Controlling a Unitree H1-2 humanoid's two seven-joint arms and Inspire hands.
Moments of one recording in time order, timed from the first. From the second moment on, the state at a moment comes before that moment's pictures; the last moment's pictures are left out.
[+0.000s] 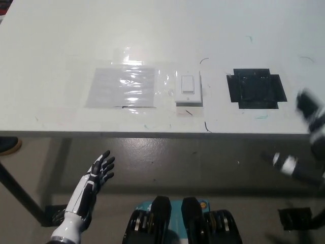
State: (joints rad) left_arm -0.02 0.11 -0.03 -0.05 -0.04 0.05 -0.11; right_arm -0.21 -0.24 -0.08 -0.32 0.08 -0.05 0.14
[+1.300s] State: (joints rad) left_arm -0.02 0.11 -0.04 -0.05 -0.03 0.05 -0.11; right_arm -1.07 -0.37 0.60 0.42 -0.30 0.21 0.53
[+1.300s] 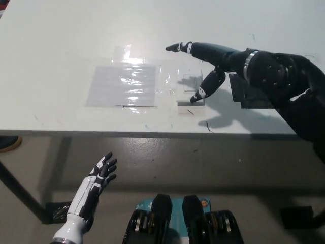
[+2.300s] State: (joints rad) left_arm -0.02 0.11 -0.04 -0.05 -0.03 0.05 -0.11; right_arm -1.09 -0.28 0.64 0.63 -0.46 0.16 0.56
